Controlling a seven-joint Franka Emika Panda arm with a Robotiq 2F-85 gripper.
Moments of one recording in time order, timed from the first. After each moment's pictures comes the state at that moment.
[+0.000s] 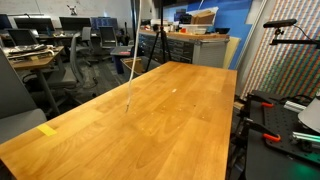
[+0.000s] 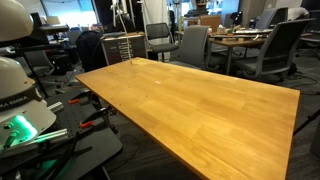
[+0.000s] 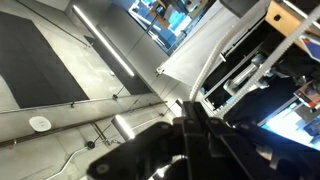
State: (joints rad) arm -1.51 0.77 2.53 -2.27 0.93 3.74 -2.08
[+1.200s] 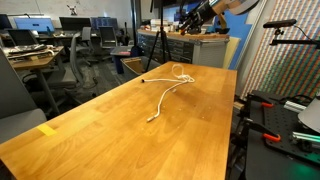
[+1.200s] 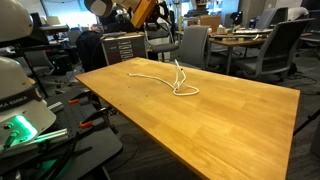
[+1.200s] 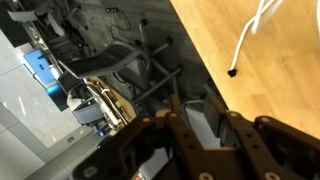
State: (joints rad) arm -1.63 0.47 1.71 -2.63 0.72 3.76 -2.06
